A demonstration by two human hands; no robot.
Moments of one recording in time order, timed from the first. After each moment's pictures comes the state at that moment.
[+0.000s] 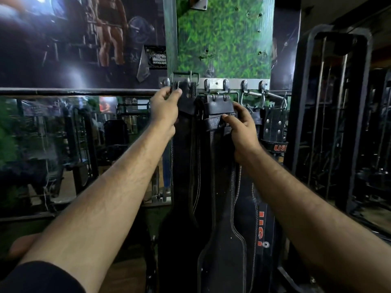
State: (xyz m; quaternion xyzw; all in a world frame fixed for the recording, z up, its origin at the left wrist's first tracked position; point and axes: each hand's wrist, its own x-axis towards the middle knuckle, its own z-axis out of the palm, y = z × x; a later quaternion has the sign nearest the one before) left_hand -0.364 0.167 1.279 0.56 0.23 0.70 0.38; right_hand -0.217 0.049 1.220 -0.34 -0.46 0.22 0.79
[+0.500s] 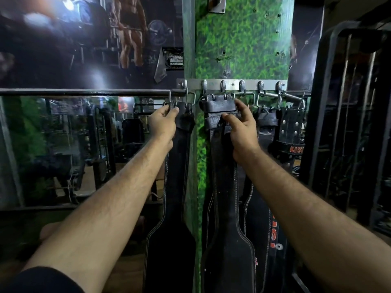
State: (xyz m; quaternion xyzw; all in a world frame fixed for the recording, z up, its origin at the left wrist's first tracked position) left_hand -0.408 0.158 1.240 0.54 0.28 0.72 0.35; right_hand -0.248 0.051 1.221 -0.31 -0.48 0.21 0.79
